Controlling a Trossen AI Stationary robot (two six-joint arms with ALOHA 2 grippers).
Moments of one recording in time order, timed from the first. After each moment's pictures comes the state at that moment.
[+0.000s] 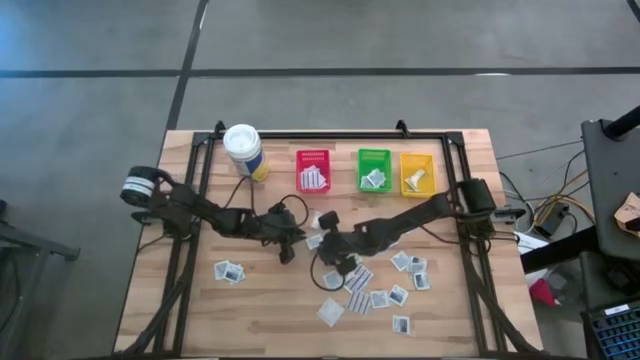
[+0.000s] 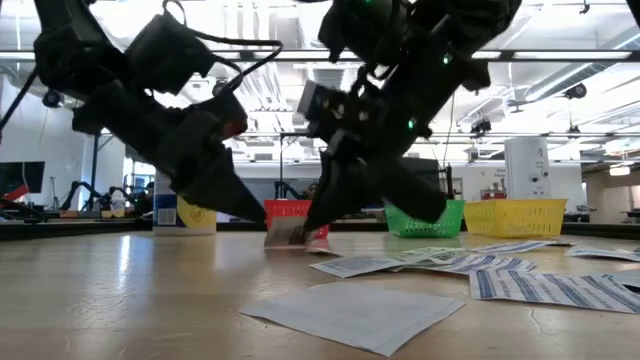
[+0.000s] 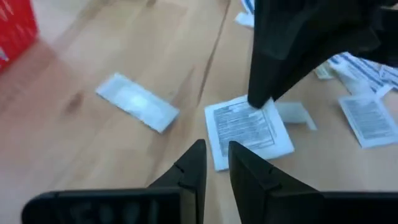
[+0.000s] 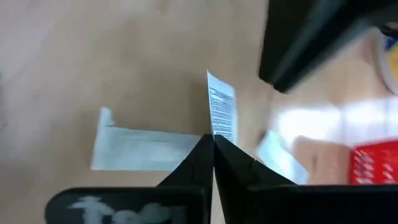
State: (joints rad) left arm -0.12 1.59 0.49 0.52 -0.18 -0.36; right arm 0.20 1.99 1.16 -0.07 0.30 -0.39
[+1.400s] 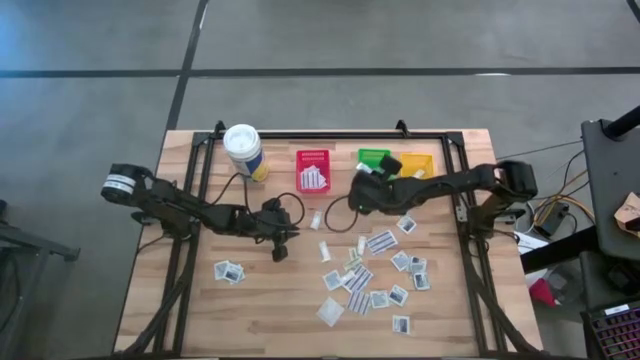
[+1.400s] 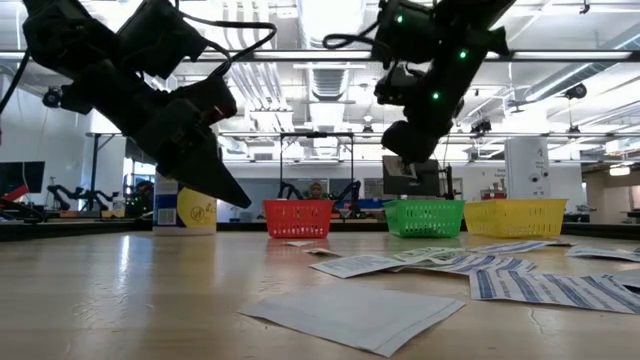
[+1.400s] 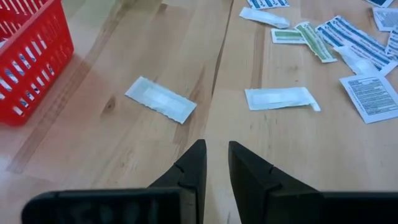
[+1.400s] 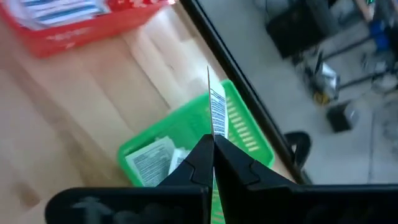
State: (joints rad) left arm -0.13 1.44 0.49 0.32 -0.21 -0.26; right arm -0.05 1.64 1.05 -0.57 0.85 0.30
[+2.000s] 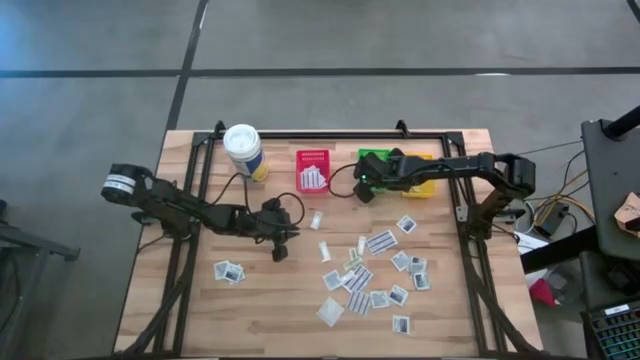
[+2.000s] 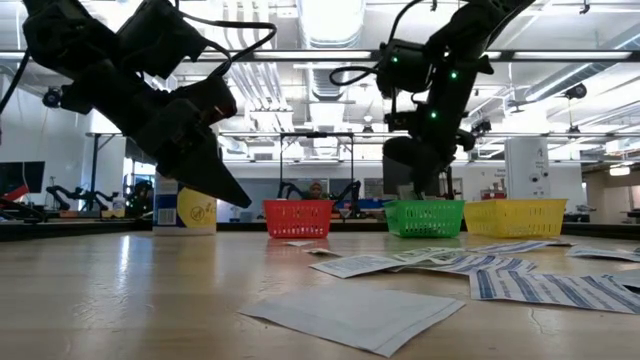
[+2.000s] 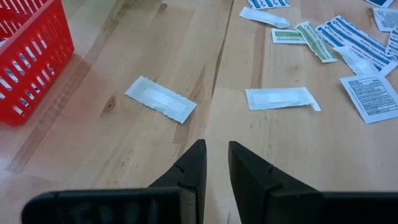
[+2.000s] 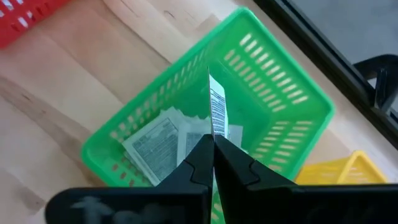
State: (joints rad) left arm -0.13 1.44 0.49 0.32 -0.21 -0.27; right arm -0.27 1.64 1.02 -0.58 0.49 0.44
